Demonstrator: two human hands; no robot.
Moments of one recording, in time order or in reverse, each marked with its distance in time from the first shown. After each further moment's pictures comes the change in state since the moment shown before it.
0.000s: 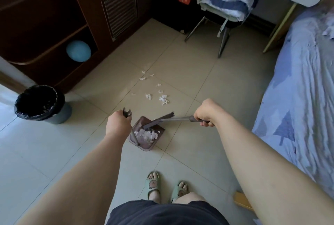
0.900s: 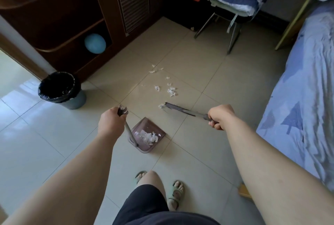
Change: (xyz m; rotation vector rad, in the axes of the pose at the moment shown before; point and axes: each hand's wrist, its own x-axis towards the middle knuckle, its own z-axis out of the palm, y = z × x) left_hand -0.098 -0.083 -0.010 0.054 0.125 0.033; right_hand -0.034 0.089 0.074 0.548 0.129 0.168
